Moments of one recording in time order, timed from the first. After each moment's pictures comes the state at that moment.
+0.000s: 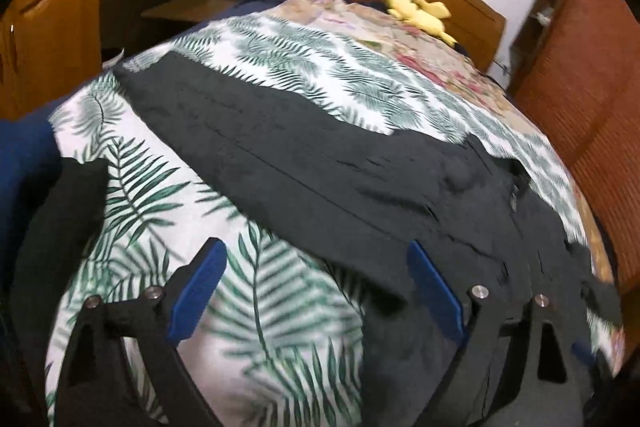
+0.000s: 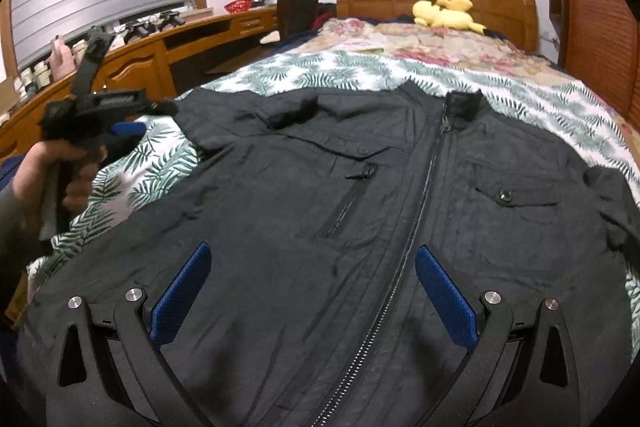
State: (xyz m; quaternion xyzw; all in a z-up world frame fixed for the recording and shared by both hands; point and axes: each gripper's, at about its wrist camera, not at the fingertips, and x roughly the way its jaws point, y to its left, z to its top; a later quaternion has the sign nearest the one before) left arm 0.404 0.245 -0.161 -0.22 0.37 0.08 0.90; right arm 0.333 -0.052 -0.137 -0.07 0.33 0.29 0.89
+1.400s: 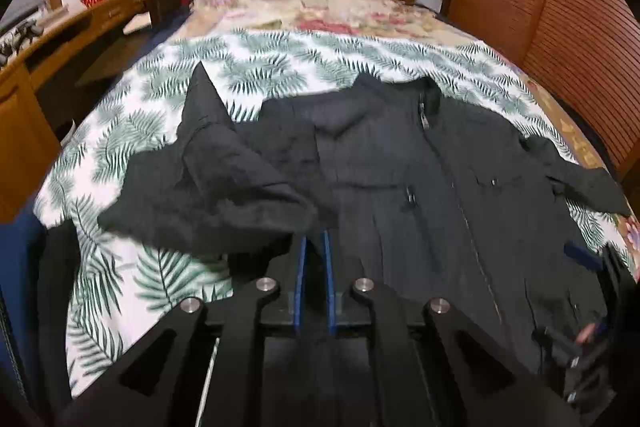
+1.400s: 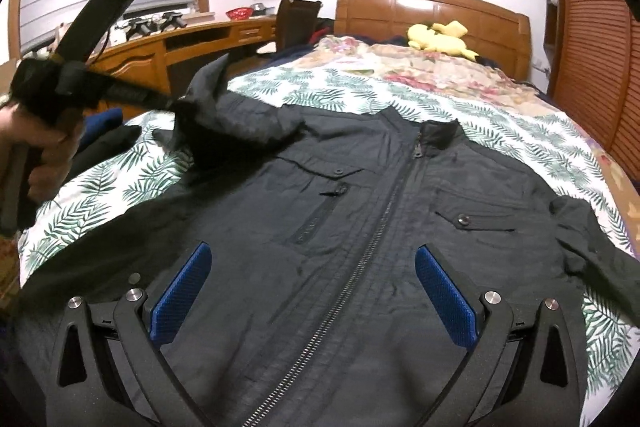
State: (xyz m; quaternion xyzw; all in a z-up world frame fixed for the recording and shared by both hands) left arm 0.386 0.104 -0.097 -0.05 0.42 -0.02 0.91; right arm 0.315 -0.076 -0.102 -0.10 0.29 0.28 0.91
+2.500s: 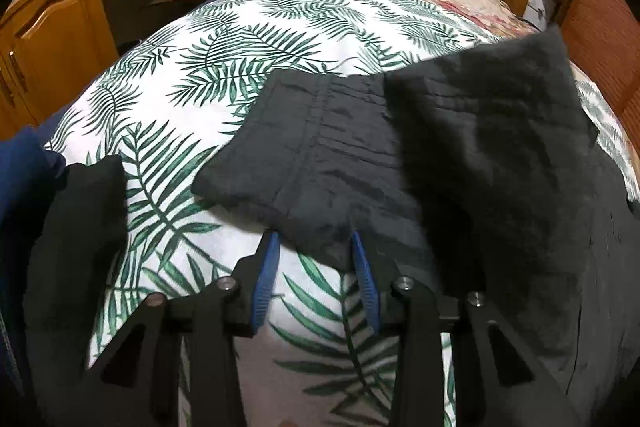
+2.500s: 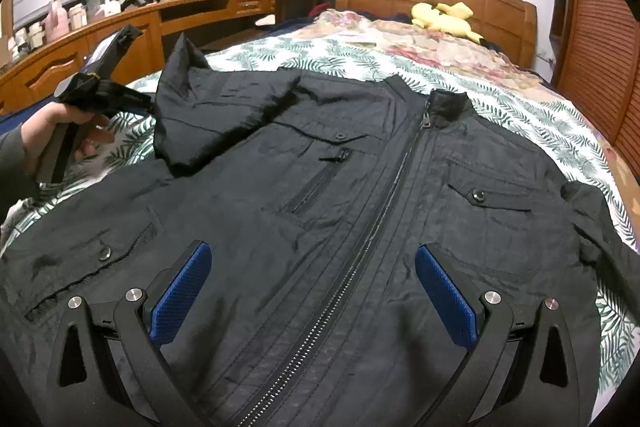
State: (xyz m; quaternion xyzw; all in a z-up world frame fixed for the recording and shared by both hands) left arm 0.434 0.271 -0.203 -0.14 0.45 0.12 0.87; right arm 0.328 -0.060 -0.141 -0.13 0.33 0.27 0.89
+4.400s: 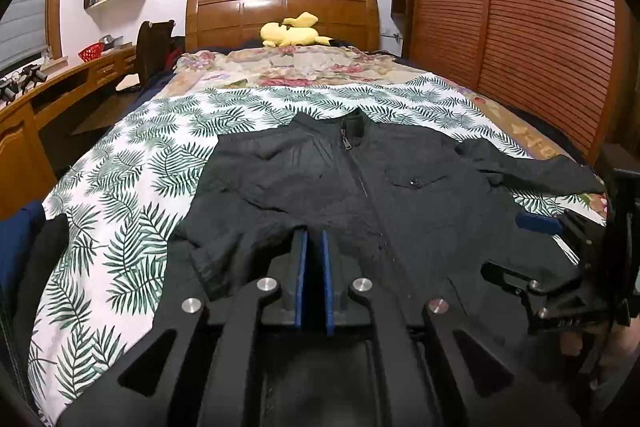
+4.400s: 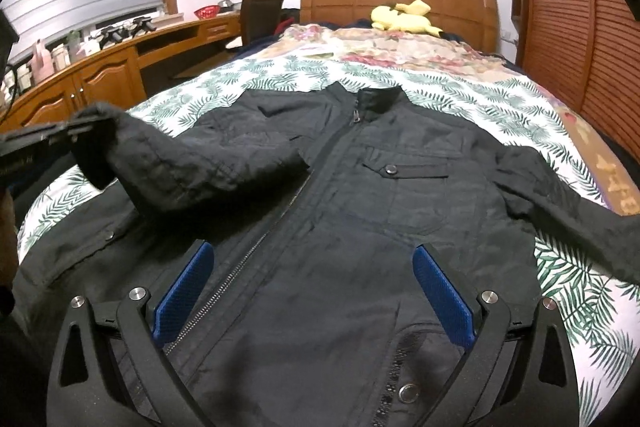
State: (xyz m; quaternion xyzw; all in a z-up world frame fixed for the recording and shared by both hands) left arm 0.280 0.002 -0.081 -0.02 0.30 -0.04 0.95; right arm 0.302 -0.153 -0.108 -0.07 0.33 0.24 0.91
